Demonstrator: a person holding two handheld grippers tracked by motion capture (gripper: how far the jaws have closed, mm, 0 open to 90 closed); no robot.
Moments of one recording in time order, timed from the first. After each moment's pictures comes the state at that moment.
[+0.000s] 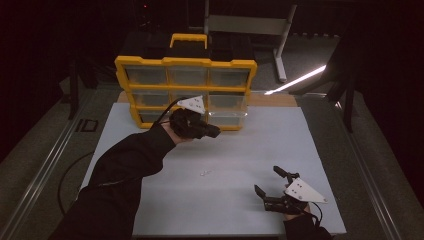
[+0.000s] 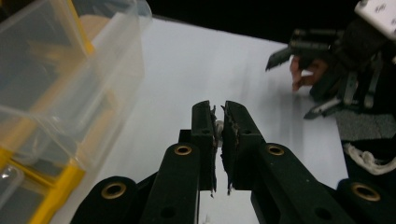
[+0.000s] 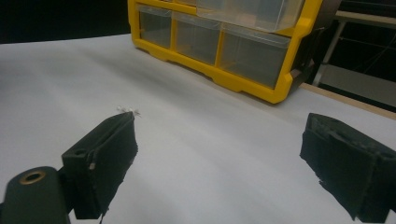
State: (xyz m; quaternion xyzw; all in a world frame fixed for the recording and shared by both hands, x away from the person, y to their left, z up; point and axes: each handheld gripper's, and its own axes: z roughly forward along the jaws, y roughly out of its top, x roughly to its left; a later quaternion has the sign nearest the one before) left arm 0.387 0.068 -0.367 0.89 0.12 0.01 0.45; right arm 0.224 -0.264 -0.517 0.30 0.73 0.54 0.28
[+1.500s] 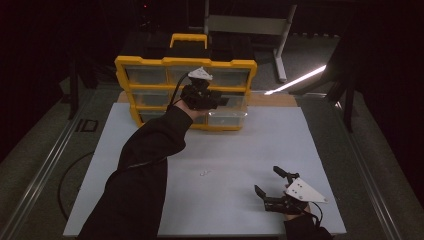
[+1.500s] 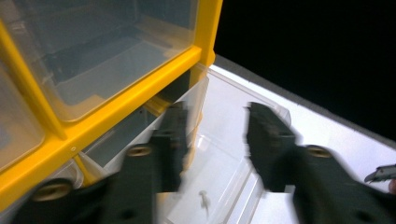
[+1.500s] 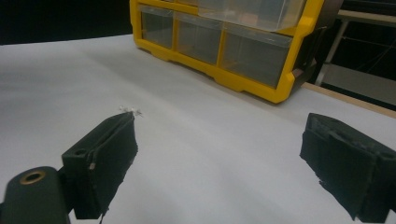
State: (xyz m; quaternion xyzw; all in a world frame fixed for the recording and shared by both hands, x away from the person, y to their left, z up) left arm 0.450 0.045 -0.358 0.82 0.28 0.07 0.49; right arm 0.224 -0.265 -0.518 0.30 0.73 0.55 0.28
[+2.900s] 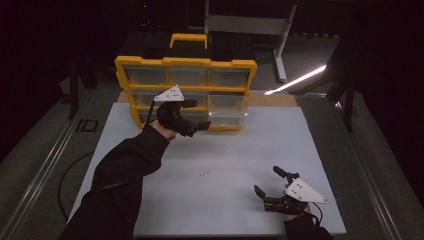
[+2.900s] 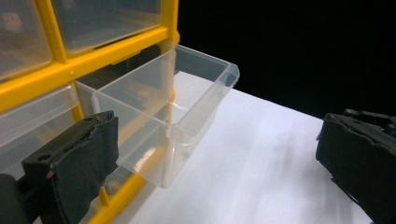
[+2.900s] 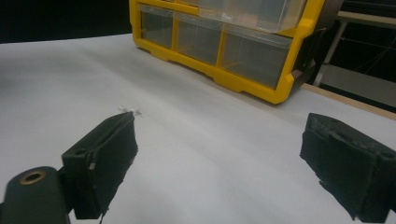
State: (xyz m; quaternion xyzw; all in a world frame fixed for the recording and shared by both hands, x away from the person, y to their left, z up) left arm 0.400 0.106 -0.383 0.80 0.22 0.07 0.56; right arm 0.223 -0.263 -0.516 0.30 0.73 0.55 0.28
